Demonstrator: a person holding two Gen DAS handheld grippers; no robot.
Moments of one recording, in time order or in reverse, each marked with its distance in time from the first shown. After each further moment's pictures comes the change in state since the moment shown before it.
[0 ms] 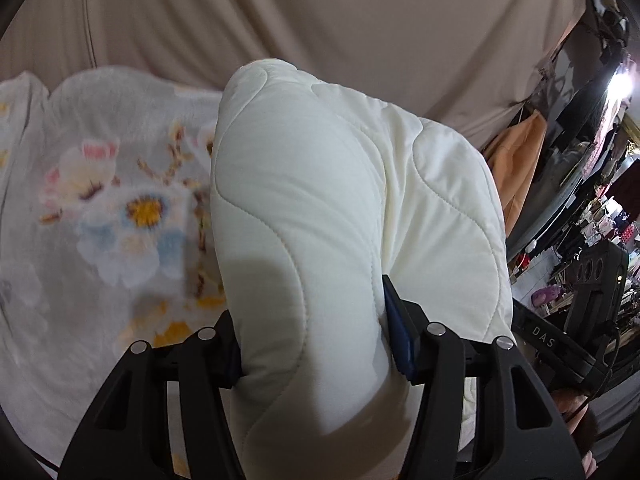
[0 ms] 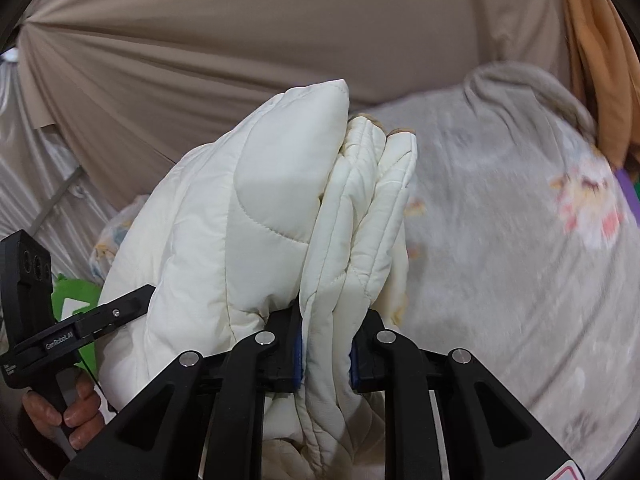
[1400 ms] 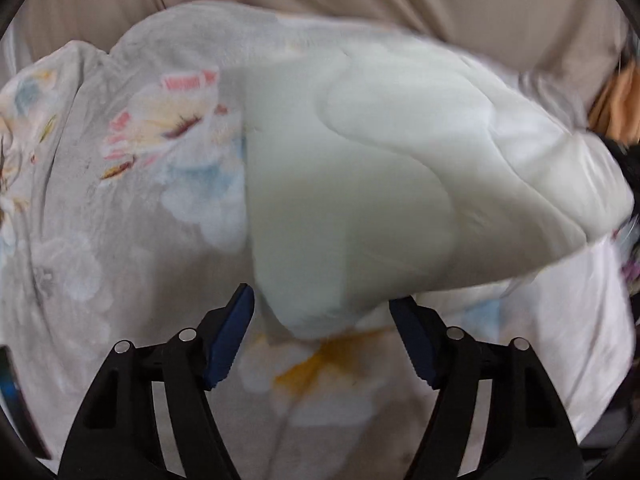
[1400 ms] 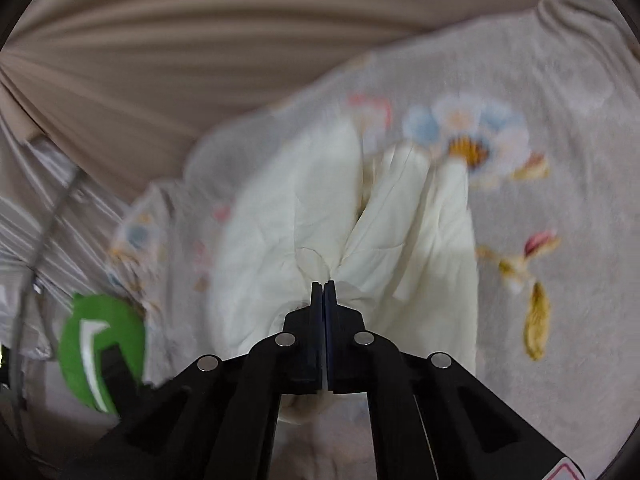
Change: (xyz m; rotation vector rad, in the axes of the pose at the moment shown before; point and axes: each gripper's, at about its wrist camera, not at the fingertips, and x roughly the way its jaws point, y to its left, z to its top) left arm 0.101 0.159 -0.054 0.015 0.148 0.331; right arm 0.142 0.017 0.006 0.160 0.125 0.181
